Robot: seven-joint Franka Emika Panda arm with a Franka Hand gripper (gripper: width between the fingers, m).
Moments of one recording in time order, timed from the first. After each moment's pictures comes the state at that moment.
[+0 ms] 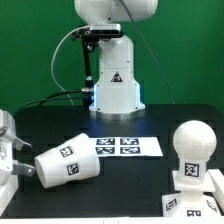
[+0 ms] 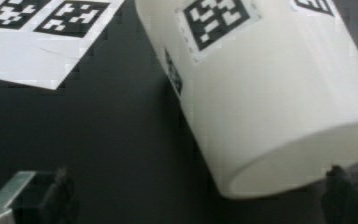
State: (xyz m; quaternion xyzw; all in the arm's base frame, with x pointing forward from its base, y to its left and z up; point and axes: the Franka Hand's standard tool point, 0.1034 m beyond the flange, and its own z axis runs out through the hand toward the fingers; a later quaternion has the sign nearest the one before) arm 0.477 -0.190 0.029 -0.68 0.54 0.41 0.27
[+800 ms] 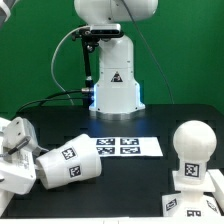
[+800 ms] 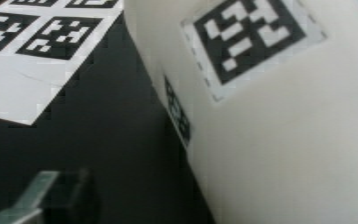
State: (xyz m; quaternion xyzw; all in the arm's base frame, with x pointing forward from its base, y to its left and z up) arm 0.469 -0.162 0.016 -0.67 0.54 0.44 0.26
